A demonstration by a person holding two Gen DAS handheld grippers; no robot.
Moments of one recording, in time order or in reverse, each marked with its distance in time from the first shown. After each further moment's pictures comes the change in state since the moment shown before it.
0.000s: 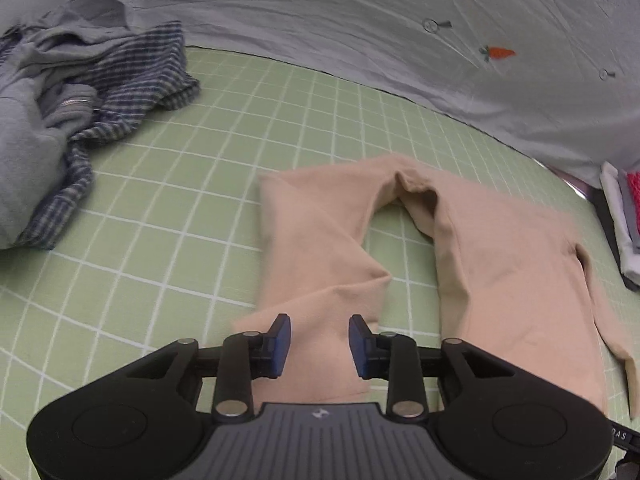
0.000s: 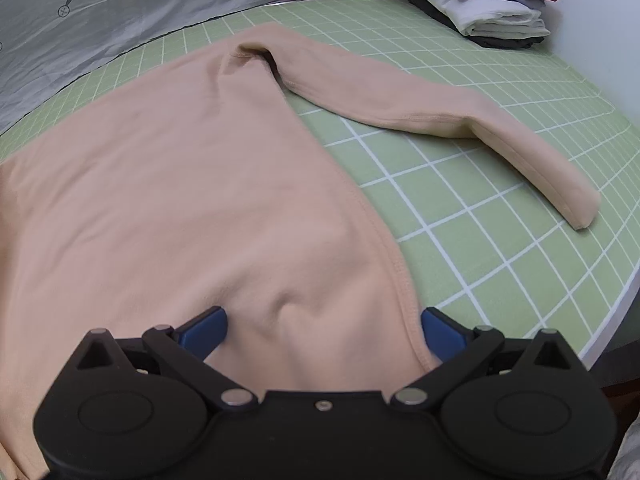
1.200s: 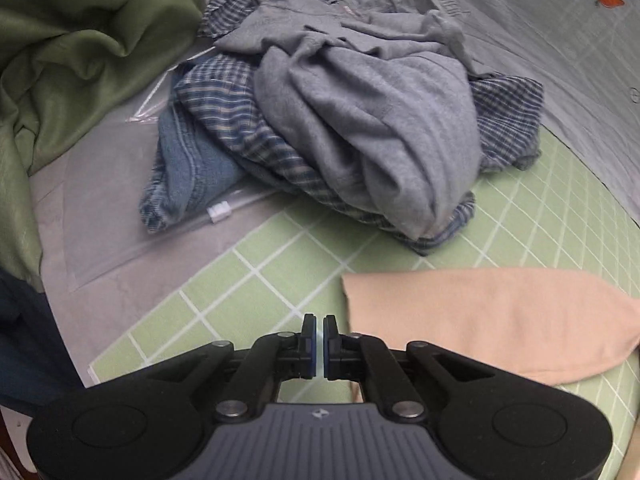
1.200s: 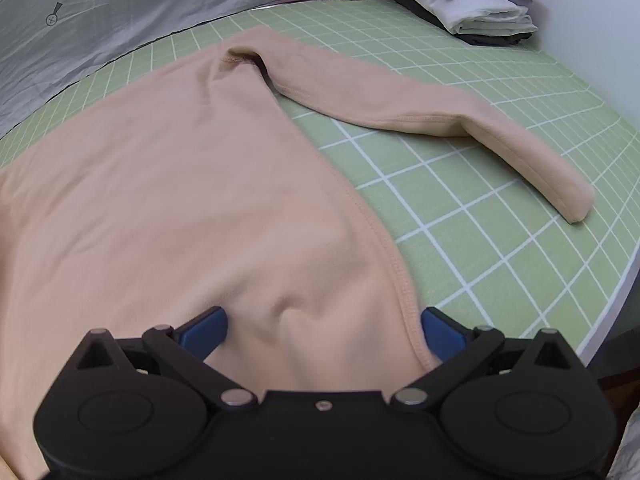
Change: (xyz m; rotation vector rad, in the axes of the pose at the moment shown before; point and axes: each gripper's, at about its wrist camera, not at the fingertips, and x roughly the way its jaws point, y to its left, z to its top) left arm -0.048 0.166 -0.014 -0.447 -0.049 0.415; right arm 0.000 0.003 0.000 0.035 -0.008 -0.026
